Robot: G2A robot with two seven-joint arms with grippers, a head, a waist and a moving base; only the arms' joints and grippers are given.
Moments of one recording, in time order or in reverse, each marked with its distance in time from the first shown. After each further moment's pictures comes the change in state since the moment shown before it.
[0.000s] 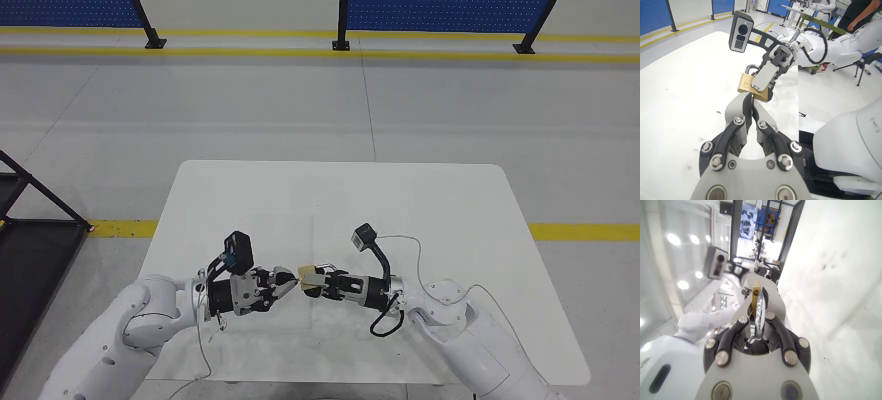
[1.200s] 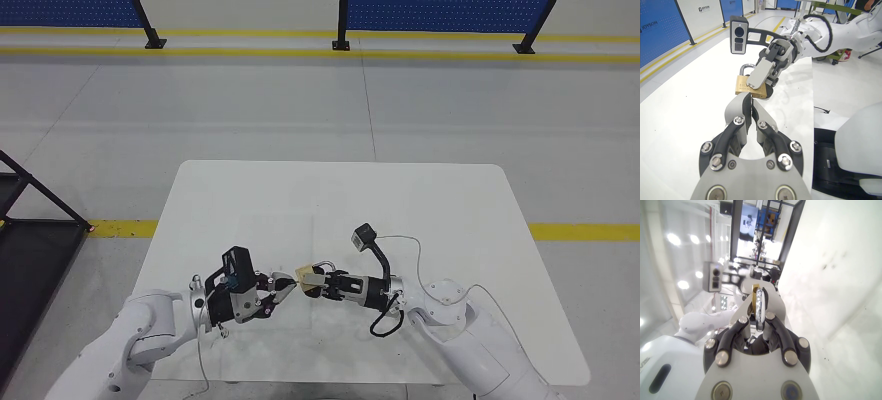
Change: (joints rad) left arm 0.113 -0.010 -0.056 -0.091 0.323 0.047 0.213; right arm 0.000 0.000 0.000 0.000 0.000 0.000 0.000
